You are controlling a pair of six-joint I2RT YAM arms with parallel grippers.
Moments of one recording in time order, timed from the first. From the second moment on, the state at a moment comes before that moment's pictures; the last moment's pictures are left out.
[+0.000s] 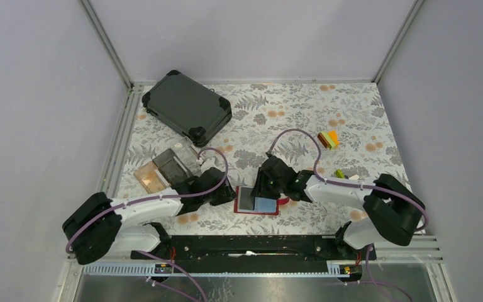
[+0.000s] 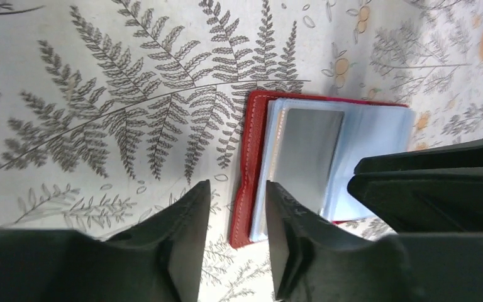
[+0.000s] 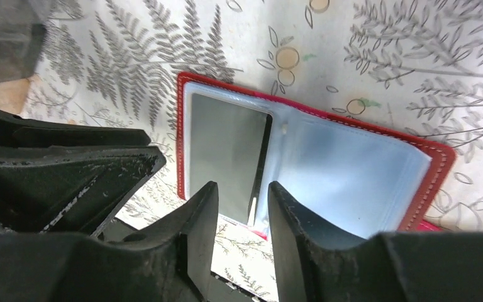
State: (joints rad) left arm -0.89 1.25 0.46 -0.08 -0.14 -1.07; right arm 0.91 1.48 0.69 -0.12 -0.02 0.97
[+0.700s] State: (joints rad) left arm -0.30 0.98 0.68 -0.45 -0.14 -0.82; right arm 0.76 1.18 0.62 -0.23 0.11 0.79
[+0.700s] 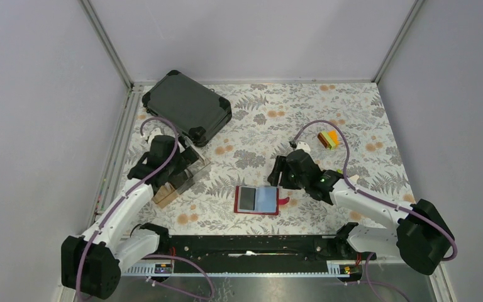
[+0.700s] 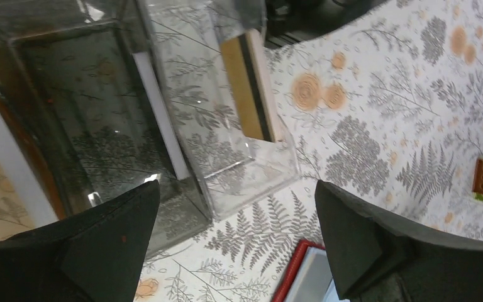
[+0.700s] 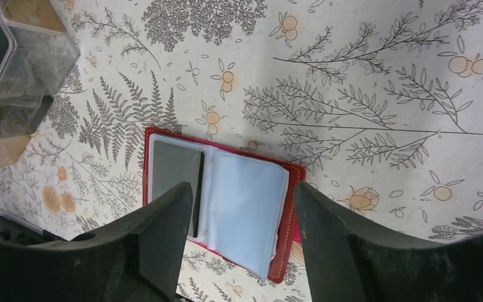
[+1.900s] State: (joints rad) left arm -0.08 1.16 0.59 -0.23 0.07 -0.75; right arm 0.73 1.16 0.57 -0.22 0.03 0.78
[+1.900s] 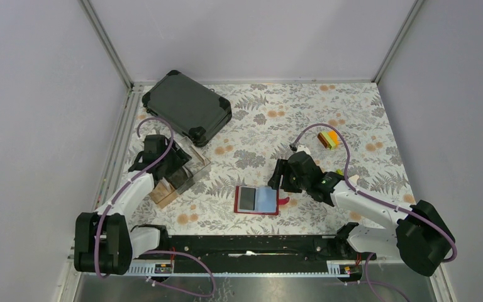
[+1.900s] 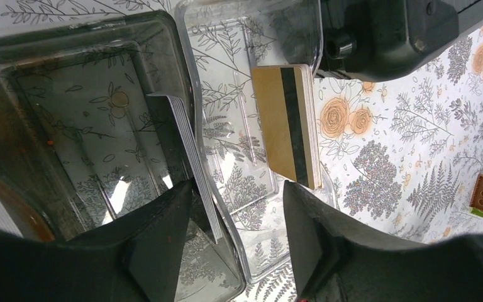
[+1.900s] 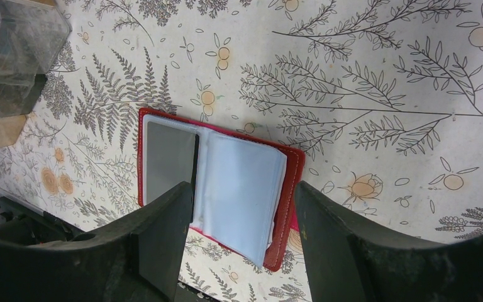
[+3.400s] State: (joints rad) left arm -0.05 1.12 0.59 -0.29 -0.01 -0.75; right arm 0.73 1.18 0.55 -0.17 -0.02 0.80
